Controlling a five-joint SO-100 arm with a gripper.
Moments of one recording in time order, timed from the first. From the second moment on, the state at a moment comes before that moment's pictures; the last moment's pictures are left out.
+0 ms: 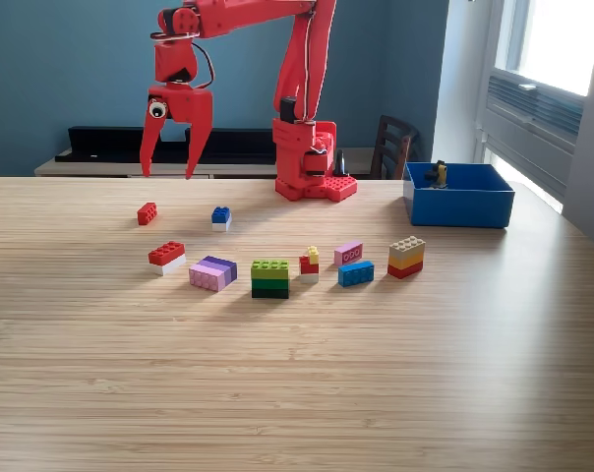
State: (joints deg) arm 63.0 106.7 112.5 68.4 17.8
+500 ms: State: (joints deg) arm 65.2 106.7 112.9 62.4 19.5
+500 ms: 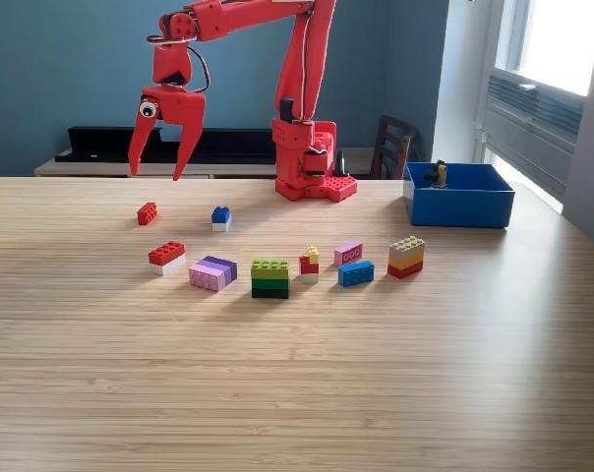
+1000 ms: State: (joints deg) arm 65.1 94.0 108.5 60.4 20.3
